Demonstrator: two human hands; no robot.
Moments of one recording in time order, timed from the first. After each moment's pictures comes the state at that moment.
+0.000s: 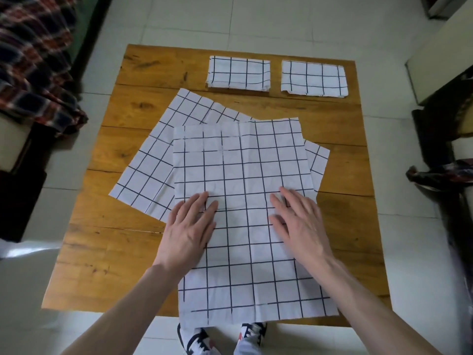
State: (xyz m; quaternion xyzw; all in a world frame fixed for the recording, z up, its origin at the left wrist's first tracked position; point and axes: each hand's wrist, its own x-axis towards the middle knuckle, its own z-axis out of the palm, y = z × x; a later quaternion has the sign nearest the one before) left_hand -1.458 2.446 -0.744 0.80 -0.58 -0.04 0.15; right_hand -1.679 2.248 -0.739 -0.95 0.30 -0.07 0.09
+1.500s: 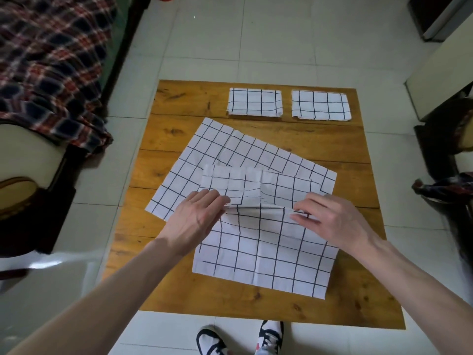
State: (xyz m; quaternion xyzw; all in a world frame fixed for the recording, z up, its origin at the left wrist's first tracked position) left_hand -1.391 2.433 -0.635 0.70 -0.69 -0.01 0.21; right_hand -1.660 2.210 -0.627 -0.97 0.07 -0.18 0.14
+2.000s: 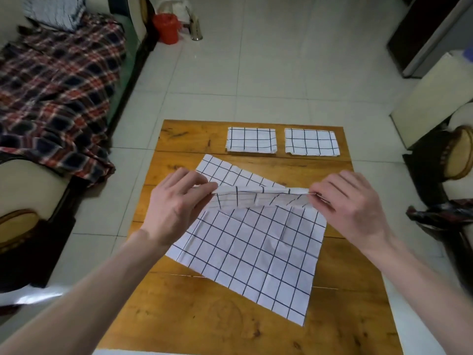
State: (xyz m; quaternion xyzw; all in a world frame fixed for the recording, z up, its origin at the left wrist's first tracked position) left_hand -1.334 2.388 -0.543 0.68 -0.66 0.19 0.28; right_hand -1.627 2.163 -0.534 -0.94 0.12 -0.31 -0.05
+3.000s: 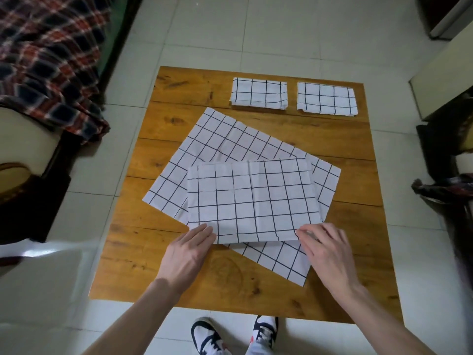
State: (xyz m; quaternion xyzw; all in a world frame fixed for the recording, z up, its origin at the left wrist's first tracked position) left_hand -1.431 2.516 -0.734 0.77 -0.61 0.01 0.15; right_hand -1.710 2.281 -0.709 -0.95 0.28 -0.12 0.02
